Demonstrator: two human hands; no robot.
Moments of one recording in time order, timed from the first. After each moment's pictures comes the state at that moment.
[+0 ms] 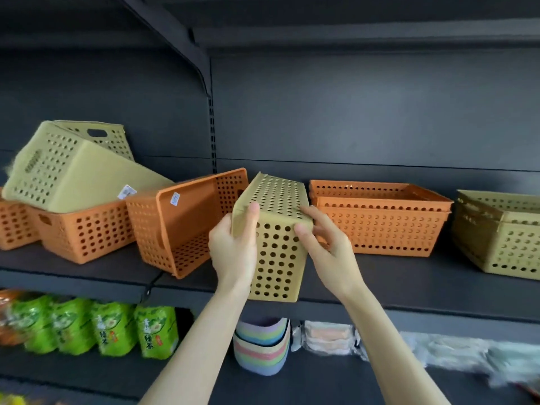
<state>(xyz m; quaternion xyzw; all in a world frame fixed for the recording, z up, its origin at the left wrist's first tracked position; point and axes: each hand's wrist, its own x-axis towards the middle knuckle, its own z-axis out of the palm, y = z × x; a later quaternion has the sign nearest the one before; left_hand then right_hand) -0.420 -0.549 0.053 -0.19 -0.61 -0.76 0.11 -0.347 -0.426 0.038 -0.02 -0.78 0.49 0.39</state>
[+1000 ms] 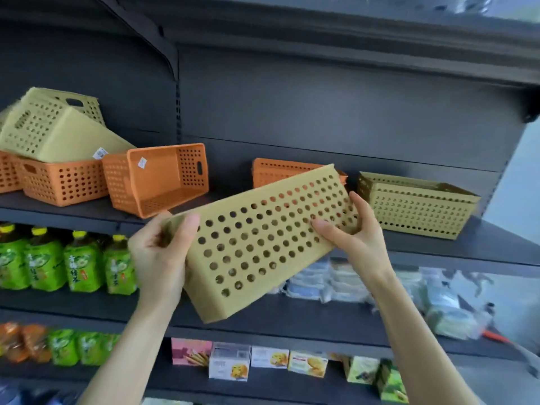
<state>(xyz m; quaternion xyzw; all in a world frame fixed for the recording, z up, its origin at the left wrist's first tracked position) -0.231 -0.639 0.029 -0.29 -0.48 -0.81 0.16 -0.100 -0.420 0.054 -0.13 -0.75 0.50 0.41</state>
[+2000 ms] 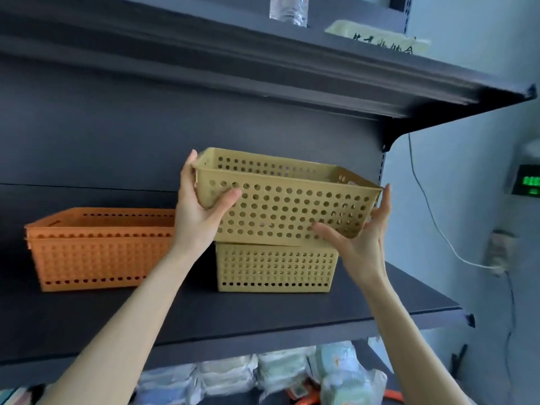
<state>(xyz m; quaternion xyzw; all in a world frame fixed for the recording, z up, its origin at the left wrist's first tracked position) -0.186 -0.215 0.126 -0.47 -0.50 -0.72 0.09 0.012 -0.067 0.101 -0.19 -0.69 0.33 0.62</state>
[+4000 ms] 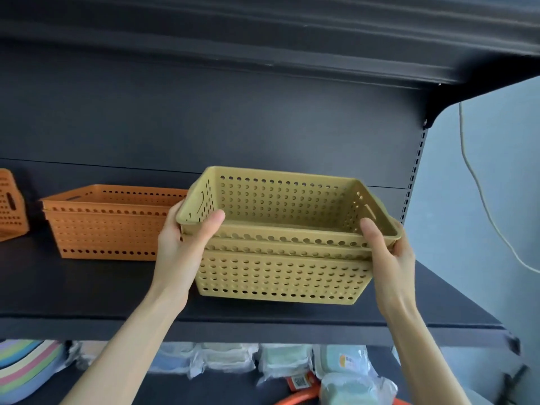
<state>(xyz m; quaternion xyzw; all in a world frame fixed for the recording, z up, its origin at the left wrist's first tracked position) -0.120 -0.204 0.074 -0.34 -0.52 -0.78 0.00 0.056 -0.020 0.072 -0.19 -0.64 0.49 0.56</state>
